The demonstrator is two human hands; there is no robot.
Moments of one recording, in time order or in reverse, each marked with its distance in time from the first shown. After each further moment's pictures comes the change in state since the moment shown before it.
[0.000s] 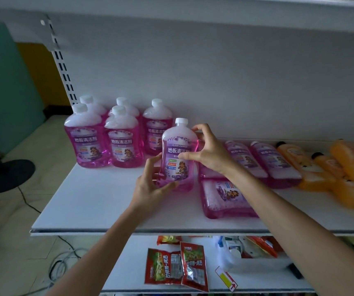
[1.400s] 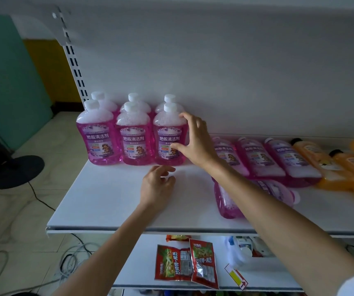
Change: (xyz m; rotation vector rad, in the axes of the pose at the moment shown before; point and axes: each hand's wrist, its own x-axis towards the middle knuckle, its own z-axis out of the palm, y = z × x) left_hand 0.007 -0.004 -0.008 0.343 0.140 -0.116; right_hand 0.042 0.005 0.063 -0.354 0.244 -0.311
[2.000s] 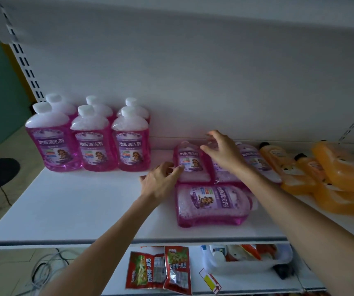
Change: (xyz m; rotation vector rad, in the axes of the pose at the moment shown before) left_hand 0.018 0.064 0.071 0.156 -0.243 -0.089; right_hand -0.023 0.118 -0.101 -0.093 -0.149 0.286
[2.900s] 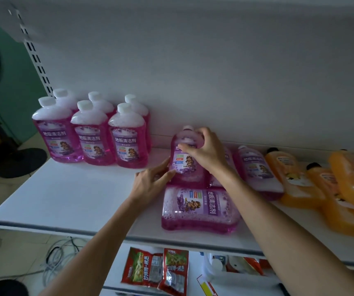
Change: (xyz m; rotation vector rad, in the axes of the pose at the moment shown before) left_hand -0.002 -0.019 0.012 -0.179 0.036 0.125; right_hand 0.007 -0.018 0.022 0.275 0.041 0.051
